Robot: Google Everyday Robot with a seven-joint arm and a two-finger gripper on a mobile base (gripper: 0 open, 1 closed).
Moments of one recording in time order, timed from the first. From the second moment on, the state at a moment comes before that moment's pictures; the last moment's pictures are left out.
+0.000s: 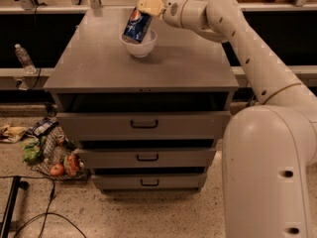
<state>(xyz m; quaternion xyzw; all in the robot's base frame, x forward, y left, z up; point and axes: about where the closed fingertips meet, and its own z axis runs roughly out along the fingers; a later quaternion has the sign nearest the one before) 0.865 0.023 0.961 -0.15 0.71 0.46 0.50</state>
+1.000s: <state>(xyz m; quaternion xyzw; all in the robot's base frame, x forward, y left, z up) 0.831 -0.033 1.059 -0.19 0.62 0.36 0.67</state>
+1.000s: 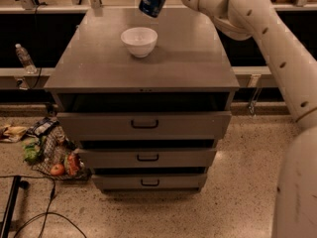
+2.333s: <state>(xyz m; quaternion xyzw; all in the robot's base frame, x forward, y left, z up) 0.816 -0.125 1.011 -0.18 0.67 0.13 0.70</state>
